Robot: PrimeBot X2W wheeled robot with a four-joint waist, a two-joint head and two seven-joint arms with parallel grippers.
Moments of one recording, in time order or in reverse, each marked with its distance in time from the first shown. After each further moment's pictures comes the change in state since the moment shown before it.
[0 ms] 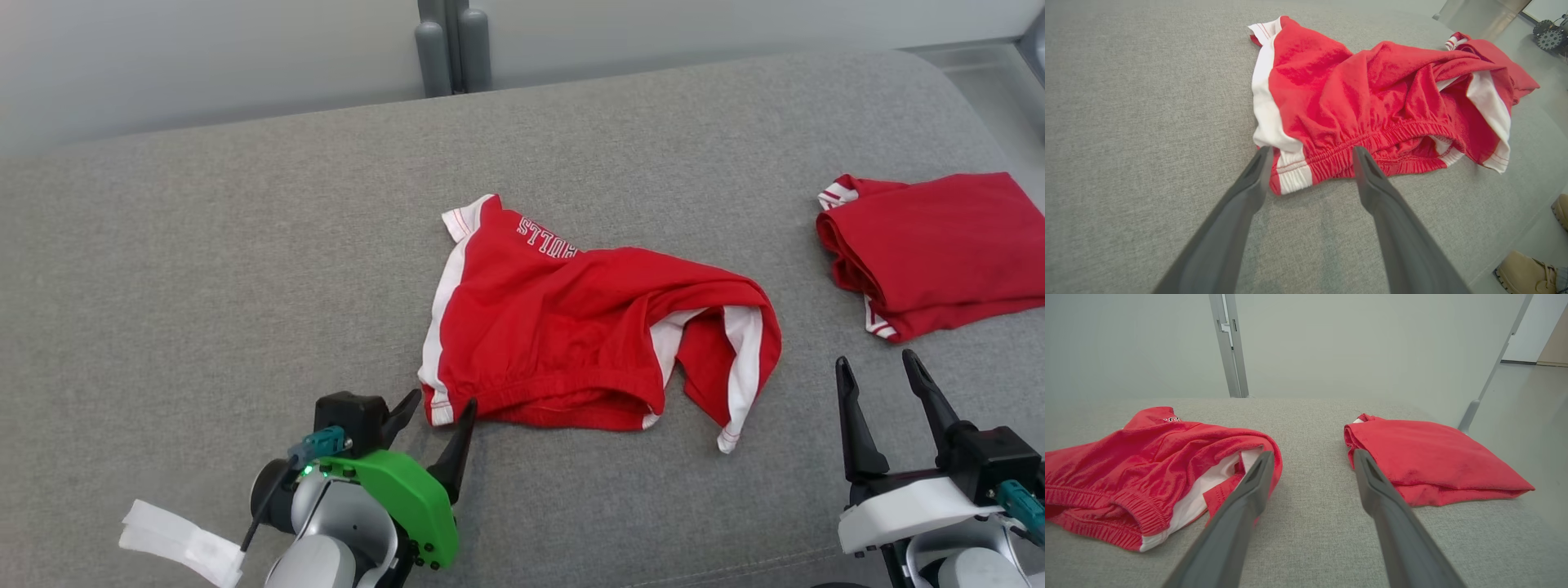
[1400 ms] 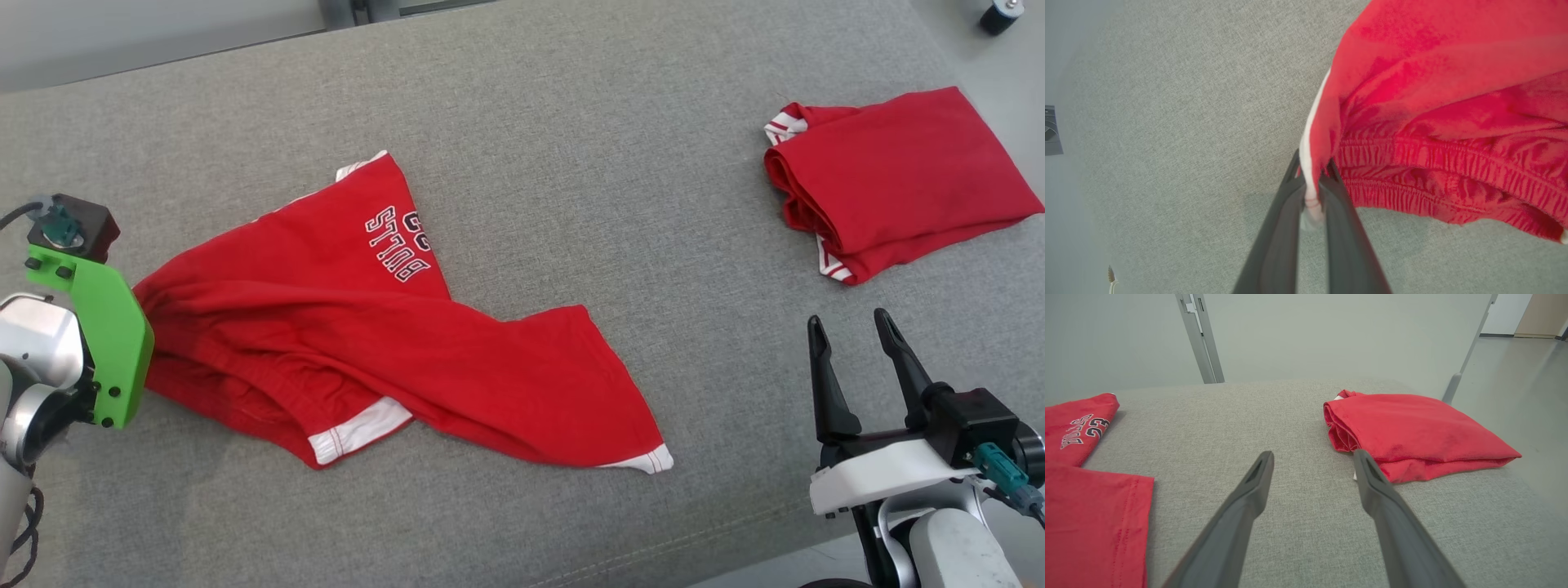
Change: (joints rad) left arm -0.409 0.588 -0.014 -0.013 -0.163 -0.039 0.755; right arm -0.088 0.041 0.032 0.013 0.012 0.000 0.000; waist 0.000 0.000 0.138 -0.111
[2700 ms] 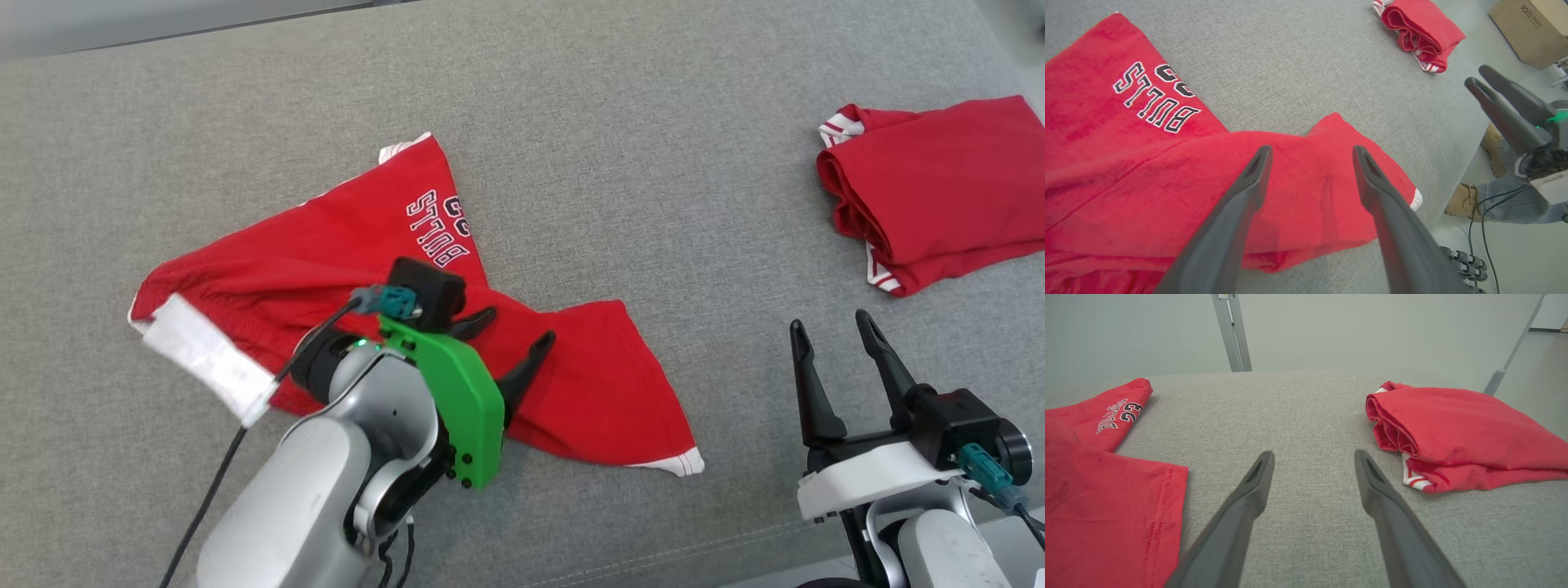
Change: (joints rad) left arm 0.130 -0.461 -0.213 -0.209 -0.068 0.087 -0.359; right arm 0.000 -0.011 0.035 0.002 0.004 0.000 0.000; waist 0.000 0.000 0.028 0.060
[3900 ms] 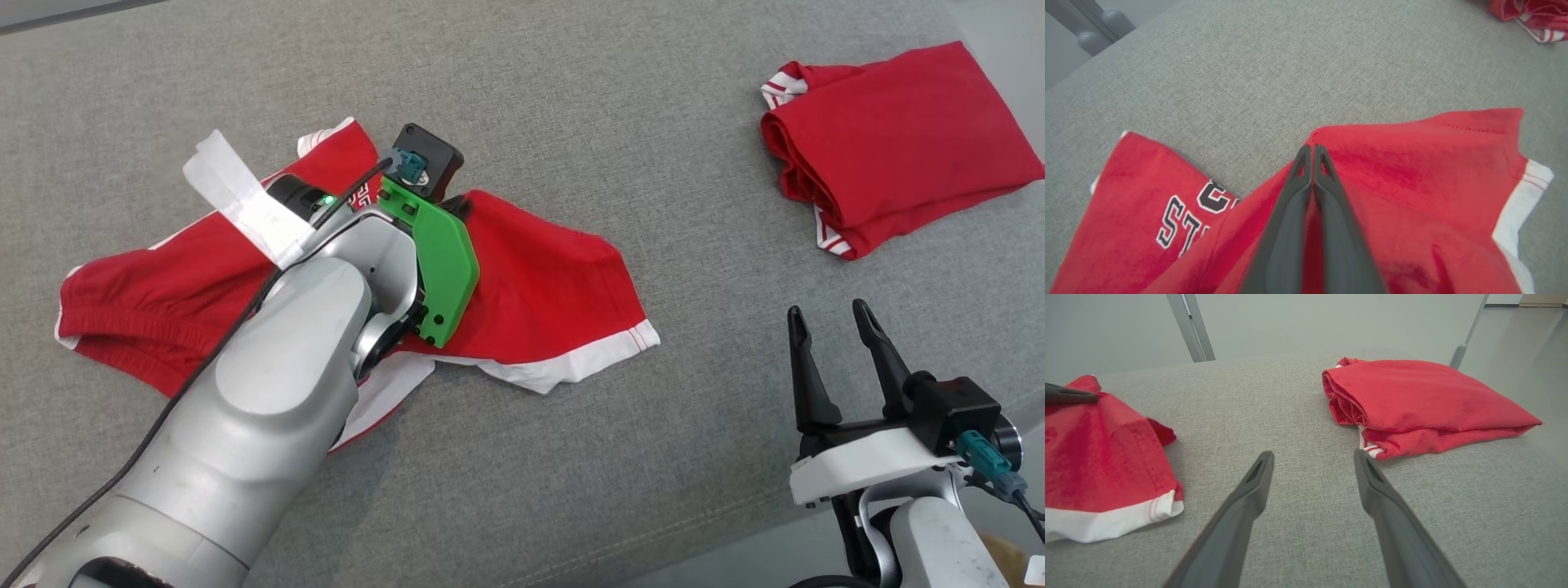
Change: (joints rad) left arm -0.448 -0.031 -0.160 0.576 0.100 -0.087 -0.163; right arm -0.030 0.027 -0.015 0.018 0.030 0.000 0.000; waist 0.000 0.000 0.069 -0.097
